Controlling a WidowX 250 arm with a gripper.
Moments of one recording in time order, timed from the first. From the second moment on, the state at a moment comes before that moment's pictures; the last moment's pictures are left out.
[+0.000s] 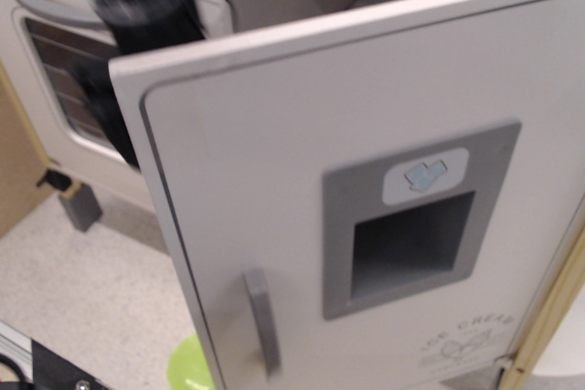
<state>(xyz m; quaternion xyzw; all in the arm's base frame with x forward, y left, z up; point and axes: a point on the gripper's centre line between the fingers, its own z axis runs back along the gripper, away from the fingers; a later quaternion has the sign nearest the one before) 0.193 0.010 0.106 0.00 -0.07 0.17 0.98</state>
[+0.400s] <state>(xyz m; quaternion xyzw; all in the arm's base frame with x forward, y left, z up) 0.183 -0.032 0.095 -0.01 -0.06 0.22 0.97</state>
